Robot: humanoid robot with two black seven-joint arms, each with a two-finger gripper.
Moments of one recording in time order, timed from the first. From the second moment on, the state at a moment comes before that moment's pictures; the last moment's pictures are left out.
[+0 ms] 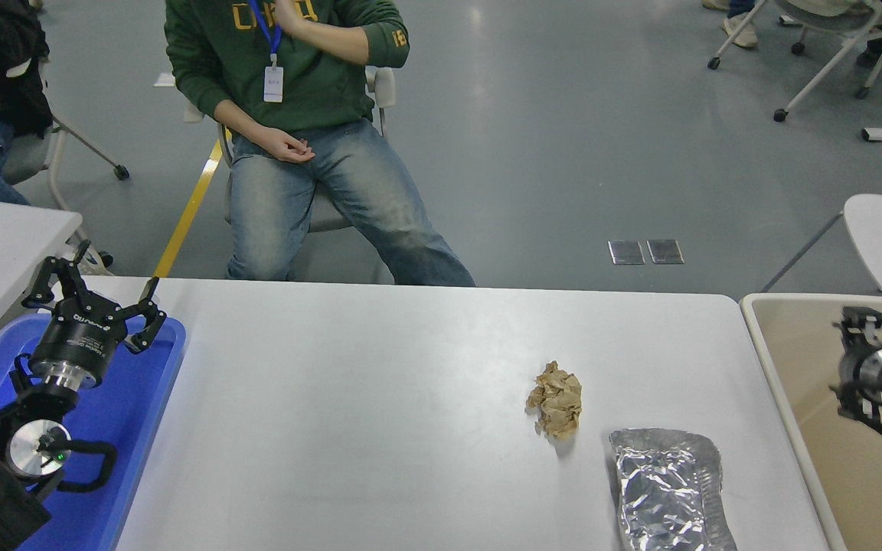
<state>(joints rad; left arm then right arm) -0.56 0.46 -0.57 -0.39 -0.23 -0.70 -0.60 0.71 -0.59 0.60 0.77 -0.17 -0.17 -0.19</state>
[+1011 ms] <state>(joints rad) -0.56 0.46 -0.57 -0.39 -0.23 -0.70 -0.60 0.47 -0.17 1.02 1.01 -0.16 -0.14 0.16</state>
